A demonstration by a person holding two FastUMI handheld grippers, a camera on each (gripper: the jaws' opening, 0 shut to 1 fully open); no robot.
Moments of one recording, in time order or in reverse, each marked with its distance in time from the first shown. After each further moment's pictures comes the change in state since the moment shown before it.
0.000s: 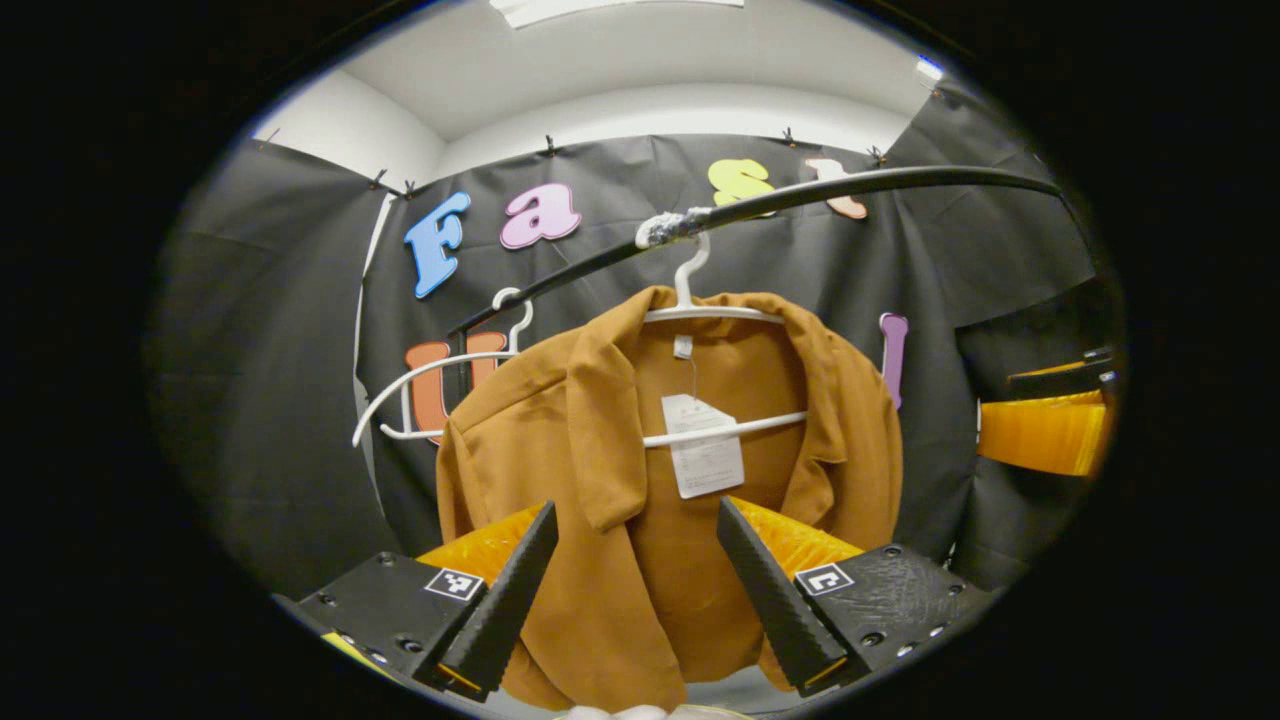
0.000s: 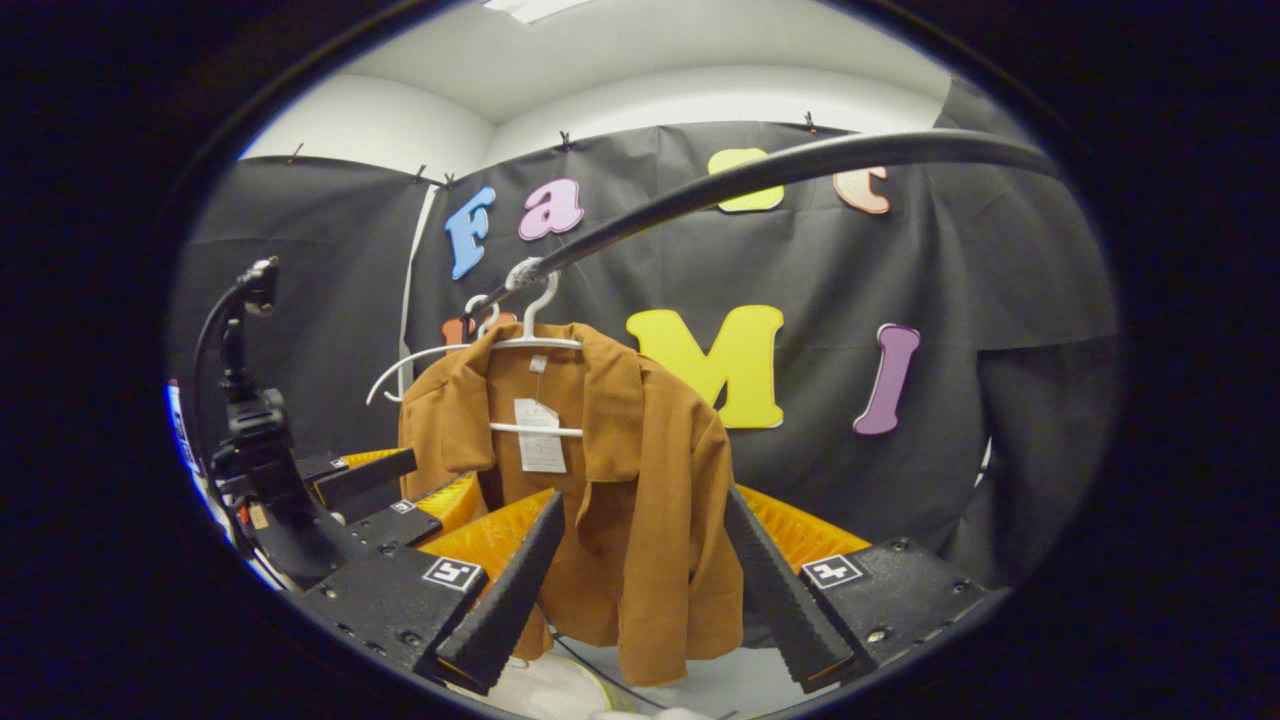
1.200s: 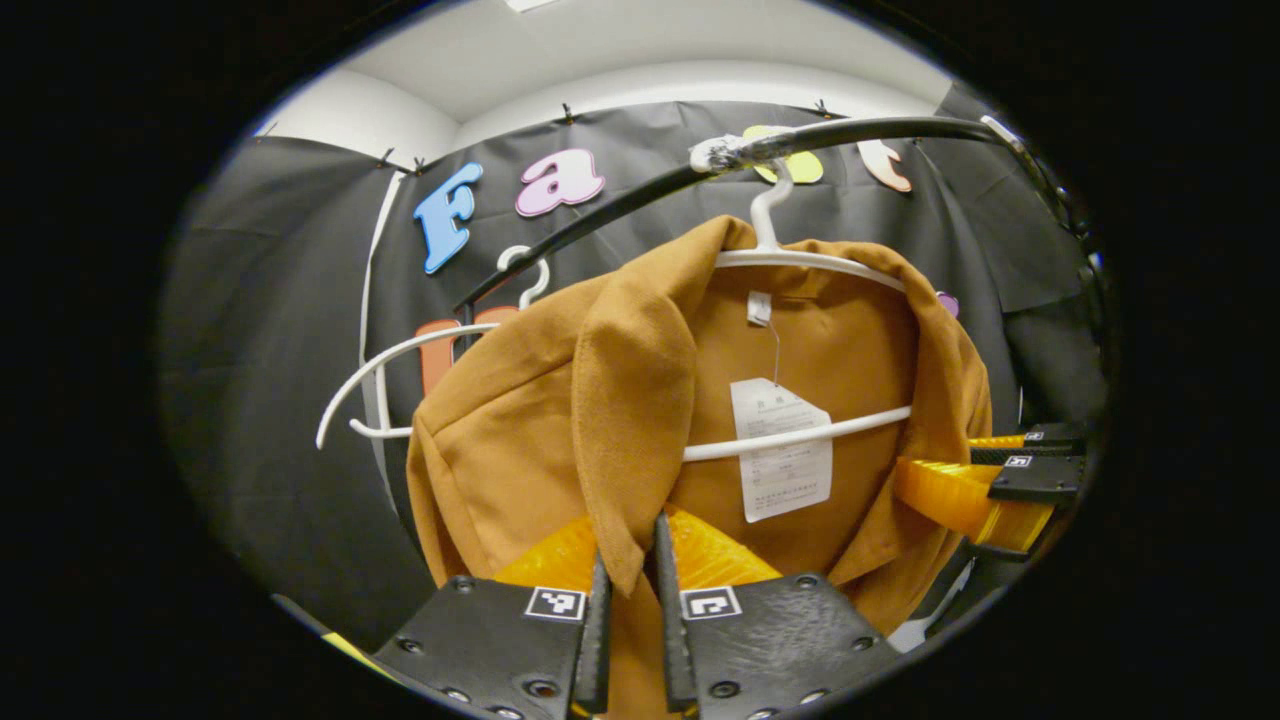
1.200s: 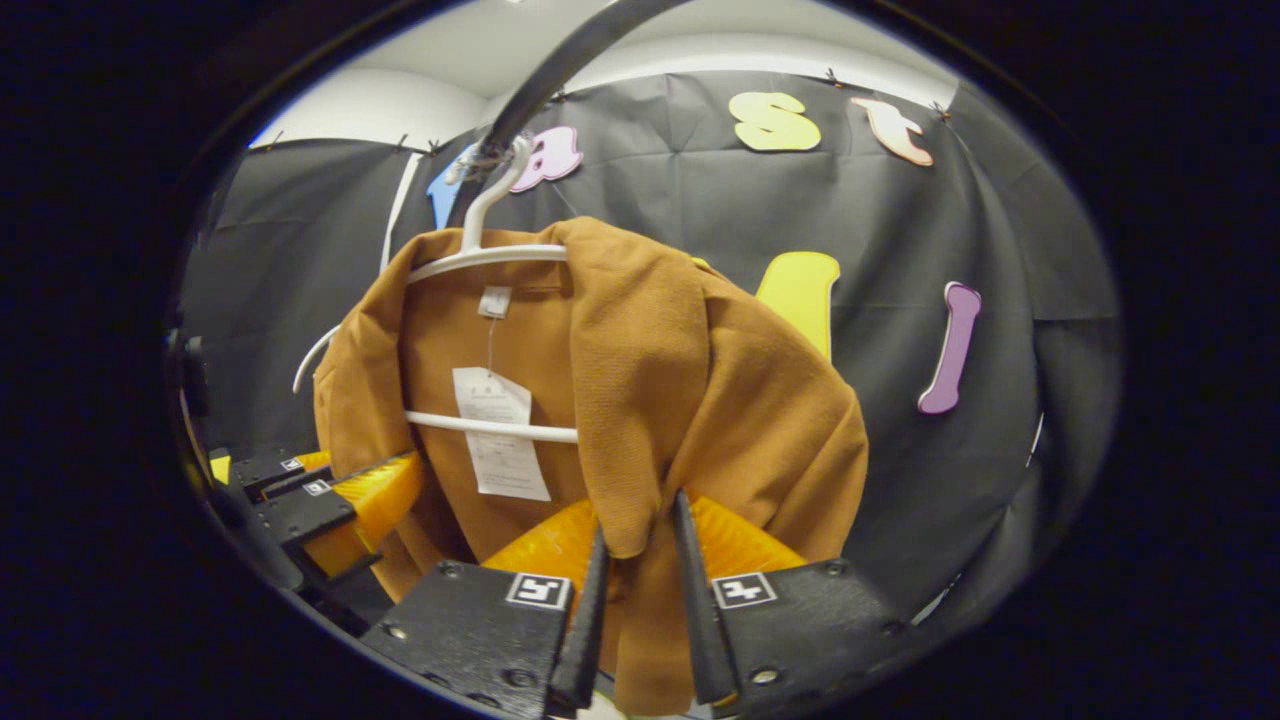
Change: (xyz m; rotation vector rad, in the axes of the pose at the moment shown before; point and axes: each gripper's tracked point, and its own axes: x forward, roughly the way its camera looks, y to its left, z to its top) left arm 0.056 0.031 -0.010 -0.028 0.057 0.057; right arm 0.143 0.021 -0.035 0.061 0.068 -0.005
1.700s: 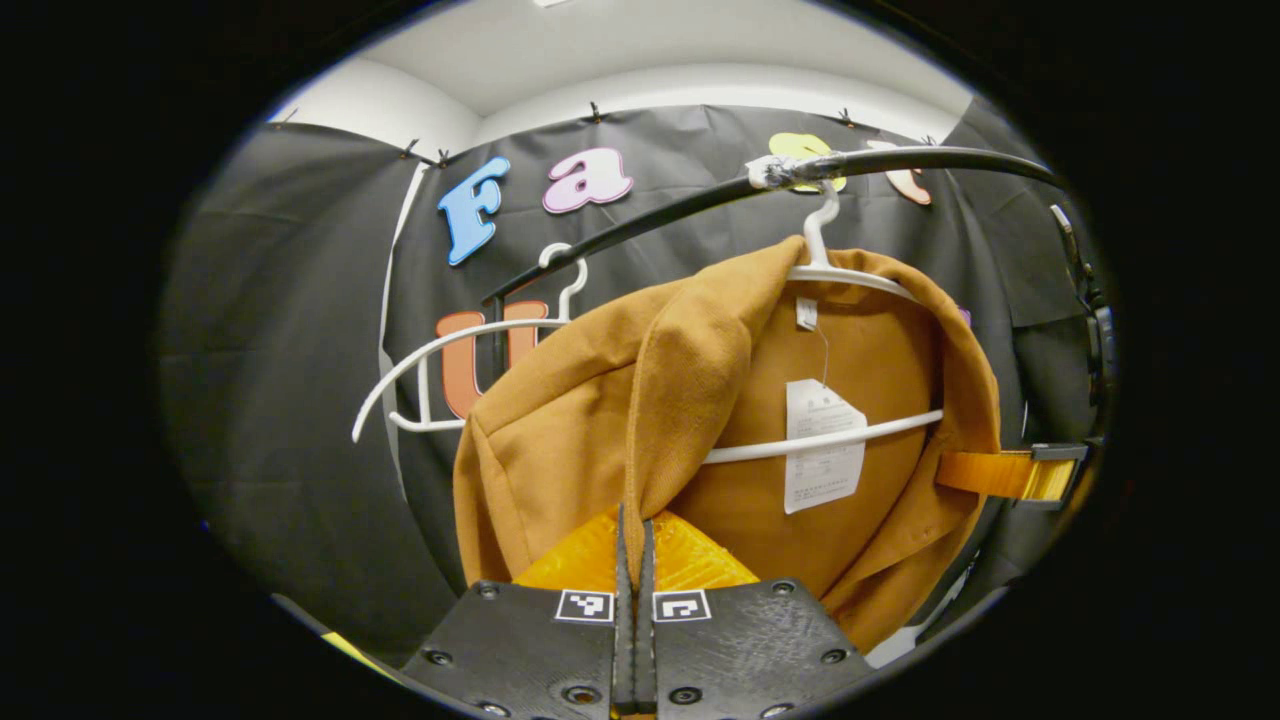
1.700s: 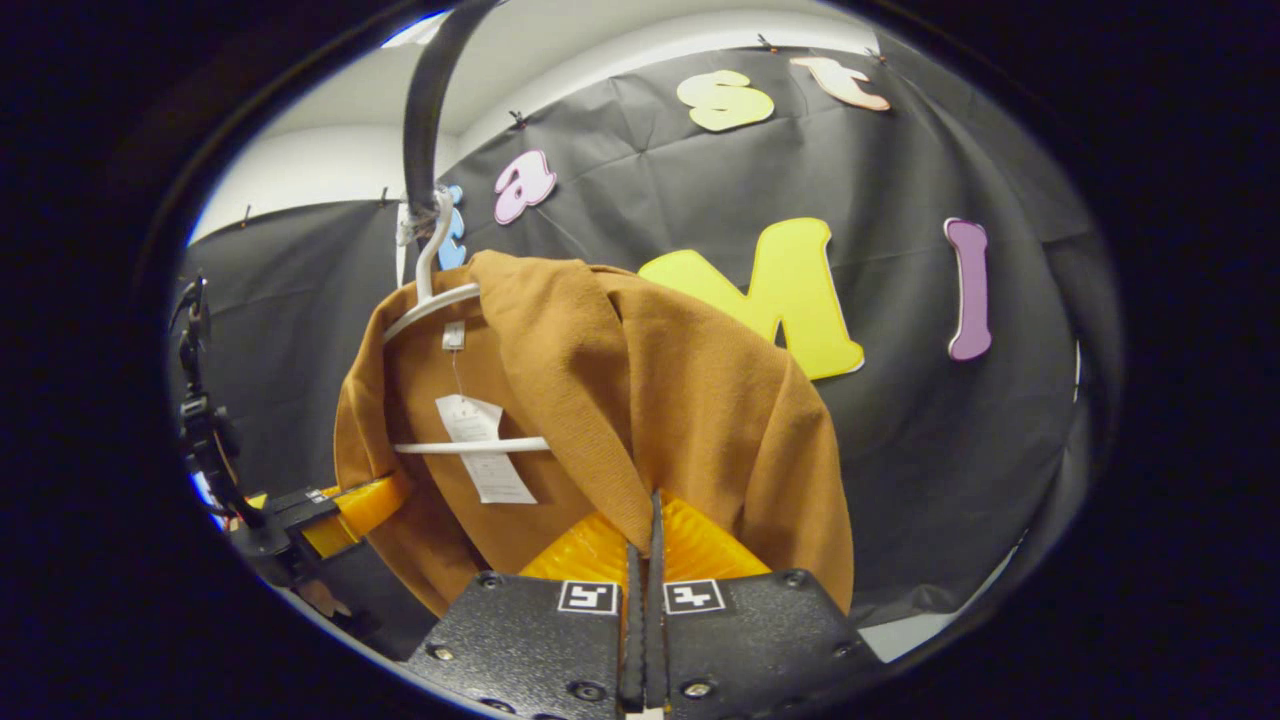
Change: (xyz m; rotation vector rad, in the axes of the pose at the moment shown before) left arm -0.011 0.021 0.000 -0.022 0.011 0.027; right arm 0.000 -0.016 -0.002 0.203 0.022 0.202
